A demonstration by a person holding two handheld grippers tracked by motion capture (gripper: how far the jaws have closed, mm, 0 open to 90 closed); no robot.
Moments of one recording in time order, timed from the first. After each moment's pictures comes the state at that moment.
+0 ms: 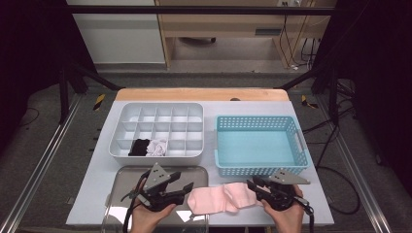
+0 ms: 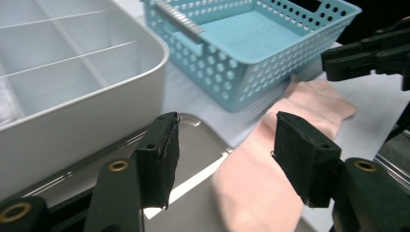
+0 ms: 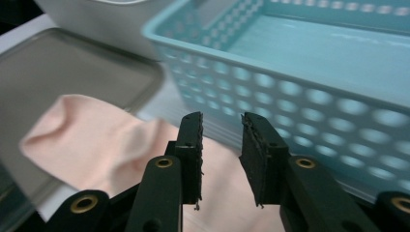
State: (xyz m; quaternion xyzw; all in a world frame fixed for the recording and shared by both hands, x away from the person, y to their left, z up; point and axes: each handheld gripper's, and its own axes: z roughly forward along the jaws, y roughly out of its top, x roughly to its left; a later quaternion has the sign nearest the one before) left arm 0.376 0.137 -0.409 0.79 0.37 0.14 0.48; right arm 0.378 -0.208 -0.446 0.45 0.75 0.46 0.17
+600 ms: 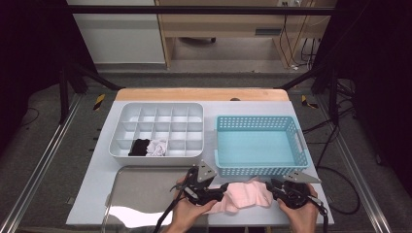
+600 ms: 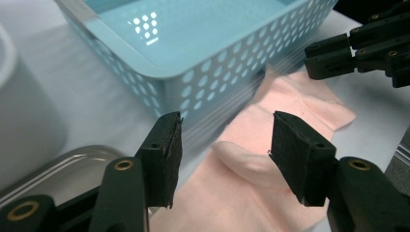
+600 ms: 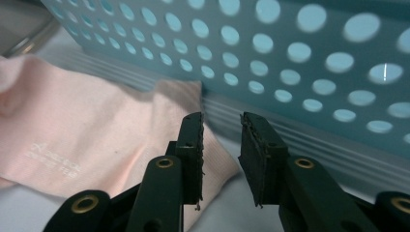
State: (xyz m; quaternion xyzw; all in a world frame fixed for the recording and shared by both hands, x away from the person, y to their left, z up) left arm 0.398 0.037 -0.433 0.83 0.36 0.12 0.42; right arm 0.389 -0.254 -0.476 0.50 0.76 0.38 0.19
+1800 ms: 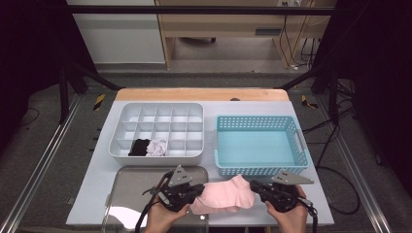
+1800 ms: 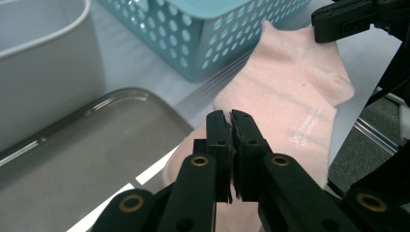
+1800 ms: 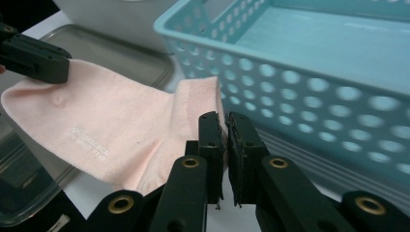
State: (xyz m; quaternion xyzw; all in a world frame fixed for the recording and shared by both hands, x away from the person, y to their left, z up) left arm 0.381 0.112 -0.426 0.83 0.36 0.08 0.43; right arm 0.373 -0.208 -0.440 0.44 0.76 0.45 0.13
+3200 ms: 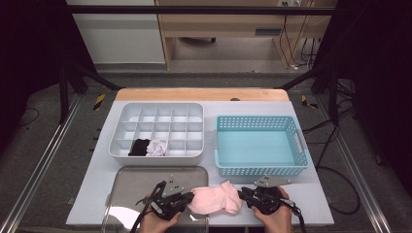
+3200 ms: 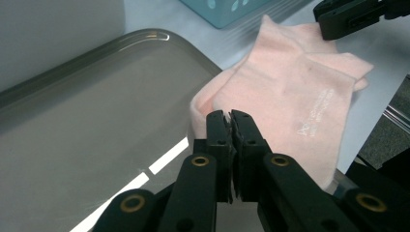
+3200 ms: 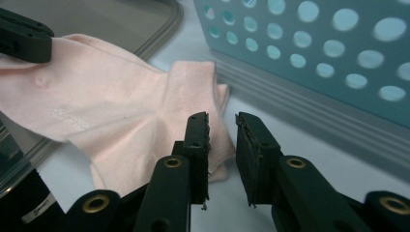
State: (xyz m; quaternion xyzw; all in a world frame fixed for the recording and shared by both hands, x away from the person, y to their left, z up) left arm 0.371 0.127 -0.458 0.84 0.36 0.10 0.40; right arm 0.381 -0.183 -0.477 0.44 0.79 0.41 0.10
